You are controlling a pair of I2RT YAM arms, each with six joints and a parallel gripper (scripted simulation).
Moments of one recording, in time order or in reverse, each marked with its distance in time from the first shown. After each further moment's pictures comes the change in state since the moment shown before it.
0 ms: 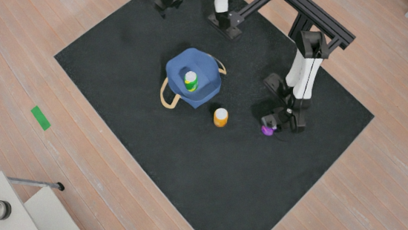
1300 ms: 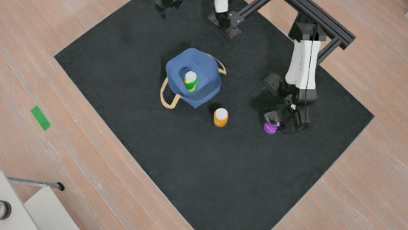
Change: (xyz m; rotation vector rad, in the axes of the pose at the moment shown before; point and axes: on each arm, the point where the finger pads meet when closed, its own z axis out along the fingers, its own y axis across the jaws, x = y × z) left arm -0.025 0.004 -0.051 -0.018 -0.004 0.006; right arm 0.000 0.000 0.000 0.000 0.000 0.000
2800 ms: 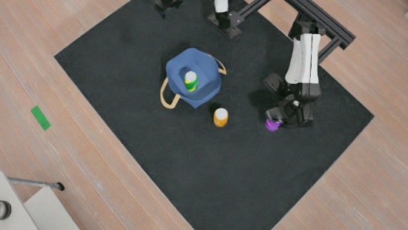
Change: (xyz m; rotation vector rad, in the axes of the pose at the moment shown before) left arm -0.017 -0.003 -0.036 0.014 0.002 -0.004; right arm 0.000 0.000 0.000 0.000 0.000 0.000
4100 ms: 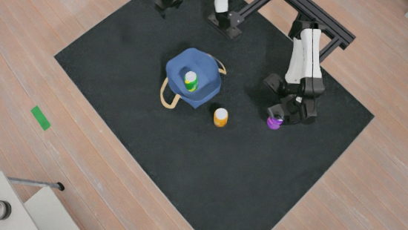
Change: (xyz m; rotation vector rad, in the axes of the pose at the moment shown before) left arm -0.015 0.000 -0.031 -0.010 -0.007 0.004; right arm 0.000 0.000 0.000 0.000 0.000 0.000
